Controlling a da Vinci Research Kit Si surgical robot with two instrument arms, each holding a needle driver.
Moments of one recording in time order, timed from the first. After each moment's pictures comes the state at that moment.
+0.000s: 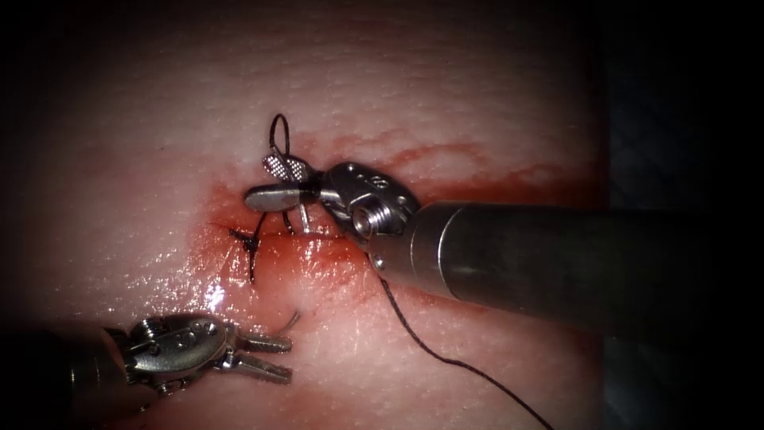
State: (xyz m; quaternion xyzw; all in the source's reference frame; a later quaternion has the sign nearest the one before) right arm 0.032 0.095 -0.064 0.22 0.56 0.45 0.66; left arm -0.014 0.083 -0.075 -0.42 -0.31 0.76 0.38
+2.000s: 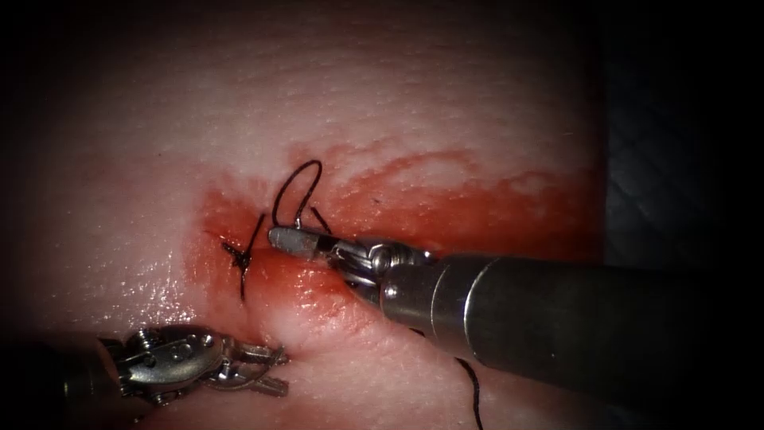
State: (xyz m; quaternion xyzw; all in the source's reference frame) right arm 0.031 0.086 -0.068 0.38 0.52 0.63 0.43; left arm -0.014 0.084 -0.076 -0.43 -0.29 0.78 0.35
